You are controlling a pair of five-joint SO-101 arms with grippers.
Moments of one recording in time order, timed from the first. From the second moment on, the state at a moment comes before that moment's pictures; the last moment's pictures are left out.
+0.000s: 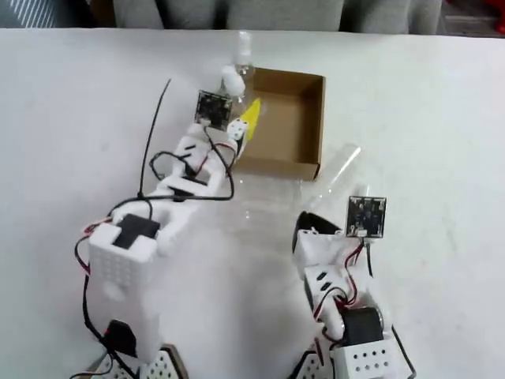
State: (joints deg) left arm 12.1 31.1 27.6 -38.8 1.5; right arm -11.8 -102.5 96.6 47.9 -12.1
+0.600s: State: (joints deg) left arm 12.1 34.7 25.7 -39.4 1.6; right arm -11.8 -102.5 96.6 47.9 -12.1
